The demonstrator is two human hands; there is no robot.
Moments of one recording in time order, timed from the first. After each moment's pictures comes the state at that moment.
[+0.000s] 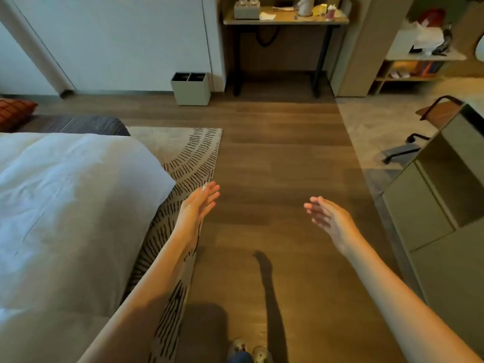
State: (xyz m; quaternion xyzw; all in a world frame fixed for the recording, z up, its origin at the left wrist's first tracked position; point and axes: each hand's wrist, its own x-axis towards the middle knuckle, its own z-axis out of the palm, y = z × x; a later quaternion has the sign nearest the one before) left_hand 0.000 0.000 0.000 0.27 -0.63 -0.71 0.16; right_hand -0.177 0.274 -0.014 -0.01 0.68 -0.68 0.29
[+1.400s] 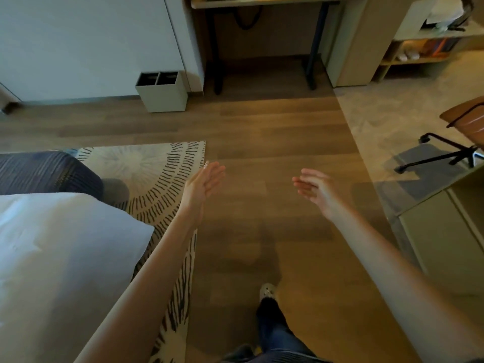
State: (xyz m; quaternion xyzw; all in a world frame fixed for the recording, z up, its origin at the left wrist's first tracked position) left_hand -0.439 -0.228 0.002 0.29 -0.61 -0.73 0.12; right_hand -0.586 0.009 -0.013 0.07 0.62 -0.72 0.31
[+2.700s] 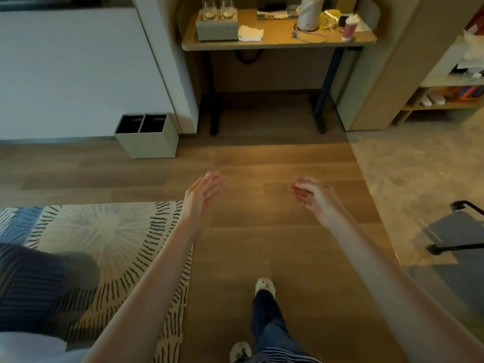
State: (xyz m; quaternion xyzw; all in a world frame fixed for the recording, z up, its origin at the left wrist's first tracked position) left_hand -0.922 -0.508 -0.004 0.29 -0.60 -0.73 0.12; right_hand -1.067 -0.280 -0.004 0.07 0.62 -0.71 0.31
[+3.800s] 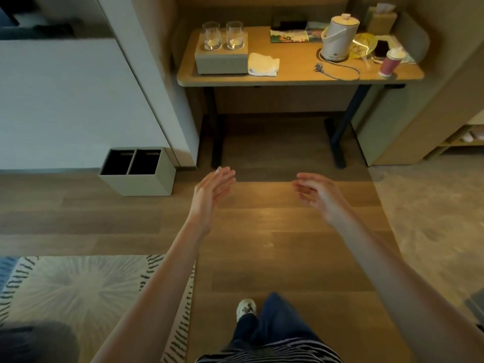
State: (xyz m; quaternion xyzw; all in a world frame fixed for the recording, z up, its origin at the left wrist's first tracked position) left_hand -1.296 -0.735 0.001 0.29 -0.56 -0.77 0.12; right_hand -1.436 -0.520 0.001 0.07 0.65 -0.69 0.31
